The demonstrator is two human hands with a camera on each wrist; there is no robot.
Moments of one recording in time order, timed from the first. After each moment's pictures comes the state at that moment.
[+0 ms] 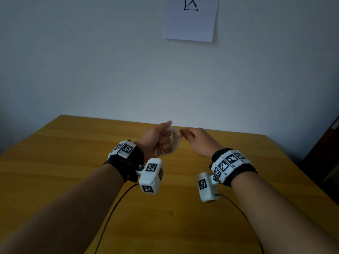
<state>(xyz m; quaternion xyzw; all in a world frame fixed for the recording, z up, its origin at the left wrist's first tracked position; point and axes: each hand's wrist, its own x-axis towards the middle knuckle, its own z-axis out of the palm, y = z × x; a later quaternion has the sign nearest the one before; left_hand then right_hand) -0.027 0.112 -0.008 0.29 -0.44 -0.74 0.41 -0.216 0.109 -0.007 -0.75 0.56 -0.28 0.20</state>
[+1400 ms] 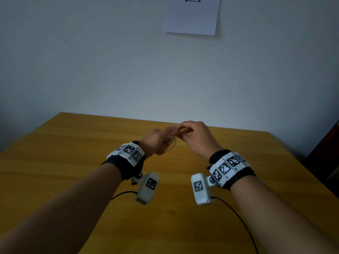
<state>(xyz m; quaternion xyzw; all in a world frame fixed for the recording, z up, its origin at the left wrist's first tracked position) -0.024 0.103 -0.021 0.41 -0.64 -0.54 0.36 -0.196 0.120 -0.002 -0.74 0.51 -0.38 0.20</state>
